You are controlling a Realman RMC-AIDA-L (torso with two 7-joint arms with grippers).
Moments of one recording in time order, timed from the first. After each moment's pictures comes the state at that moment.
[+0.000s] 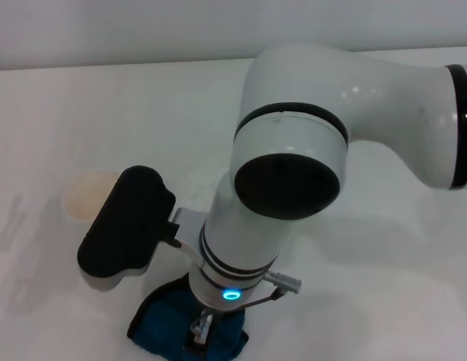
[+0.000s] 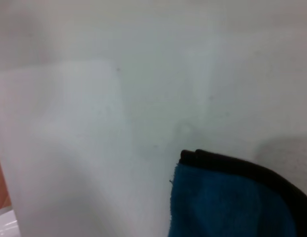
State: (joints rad) left arm -0.22 -2.08 2.82 0.02 -1.23 1.66 -0.05; right arm 1.07 2.03 -2.52 -1.21 0.99 1.14 0.16
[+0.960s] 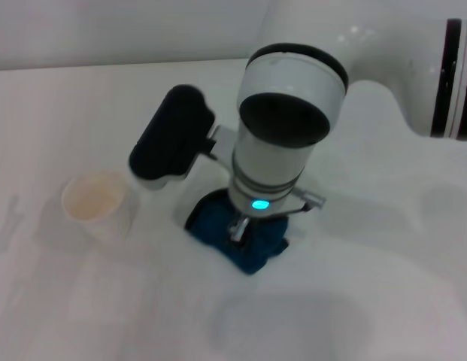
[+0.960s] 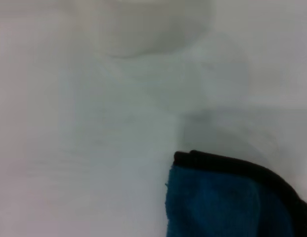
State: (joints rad) left arm -0.21 -2.08 2.82 0.02 -1.24 1.66 -0.03; right arm 1.08 2.03 -2.37 -1.02 0.75 1.22 0.16
